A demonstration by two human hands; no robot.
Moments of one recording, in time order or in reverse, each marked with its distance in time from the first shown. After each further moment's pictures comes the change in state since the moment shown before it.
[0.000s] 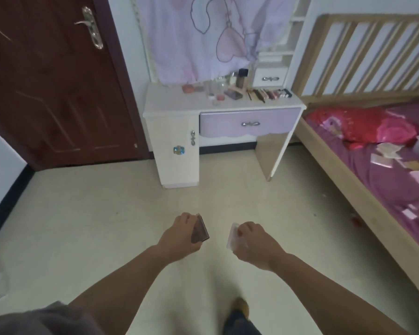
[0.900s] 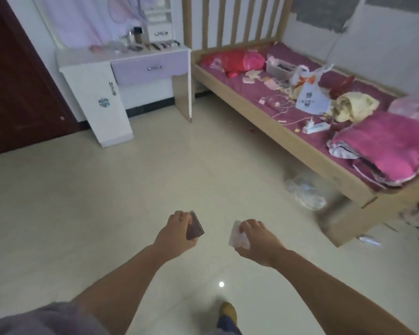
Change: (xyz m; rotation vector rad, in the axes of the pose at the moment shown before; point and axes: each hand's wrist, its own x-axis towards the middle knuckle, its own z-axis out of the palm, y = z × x) left_hand -0.561 0.209 0.197 0.032 -0.145 0.257; right_hand -0.681 -0.117 0.221 0.062 0.066 0.478
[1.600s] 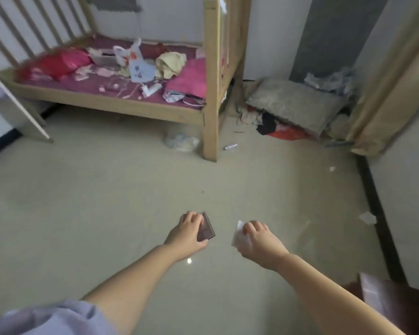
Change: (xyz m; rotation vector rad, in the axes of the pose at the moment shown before) left_hand -0.318 0.291 0.169 0.170 -0.327 0.712; right_hand -0.535 0.068 0.157 0.167 0.194 0.586
